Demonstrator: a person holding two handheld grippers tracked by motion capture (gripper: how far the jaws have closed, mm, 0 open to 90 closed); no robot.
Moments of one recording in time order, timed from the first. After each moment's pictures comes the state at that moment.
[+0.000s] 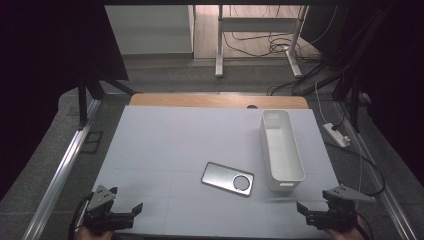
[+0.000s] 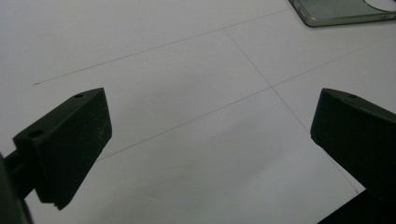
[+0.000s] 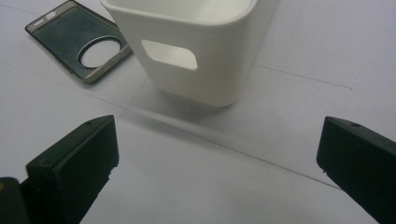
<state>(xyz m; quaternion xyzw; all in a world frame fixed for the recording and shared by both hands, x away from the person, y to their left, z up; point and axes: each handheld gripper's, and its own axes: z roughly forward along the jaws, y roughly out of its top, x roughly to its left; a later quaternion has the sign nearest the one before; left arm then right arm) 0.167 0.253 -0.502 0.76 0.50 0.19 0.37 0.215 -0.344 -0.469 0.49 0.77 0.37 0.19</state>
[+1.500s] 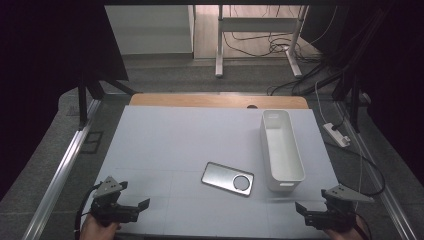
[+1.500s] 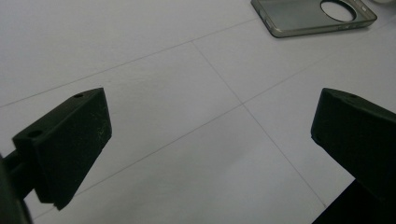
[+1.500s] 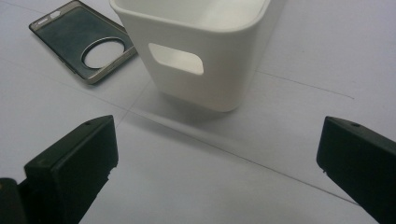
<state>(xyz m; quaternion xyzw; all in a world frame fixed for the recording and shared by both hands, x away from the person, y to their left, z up) 0.192 0.244 -0.494 0.78 0.47 0.13 0.40 0.215 -0.341 -0.469 0.48 0.77 0.37 0.20</state>
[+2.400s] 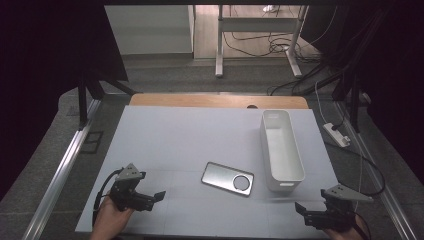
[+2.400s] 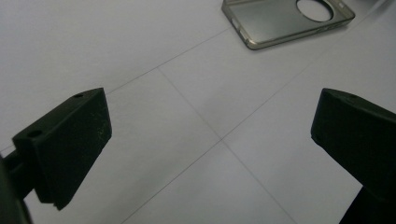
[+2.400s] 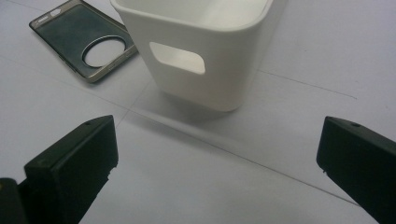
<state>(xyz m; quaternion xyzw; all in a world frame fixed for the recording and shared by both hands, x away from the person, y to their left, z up) 0.234 0.211 -0.486 0.81 0.42 0.09 0.39 0.216 -0.340 -0.469 0.48 0.77 0.37 0.20</state>
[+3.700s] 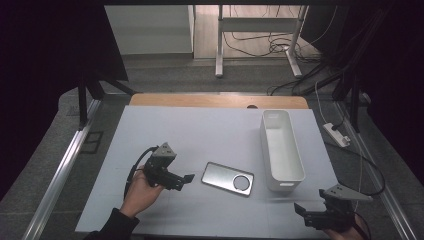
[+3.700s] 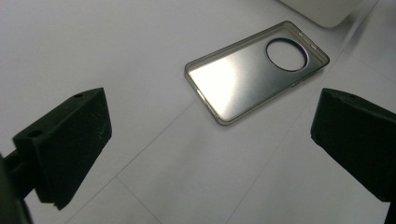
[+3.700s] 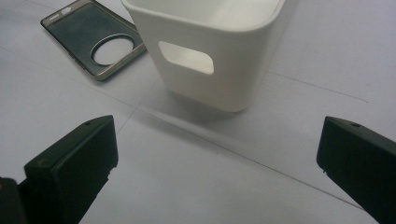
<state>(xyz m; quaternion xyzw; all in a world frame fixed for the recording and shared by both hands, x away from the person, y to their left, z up) 0.293 0.145 -0.464 0.84 0.36 0.08 0.39 0.217 -0.340 -0.469 0.47 0.78 0.37 0.18</state>
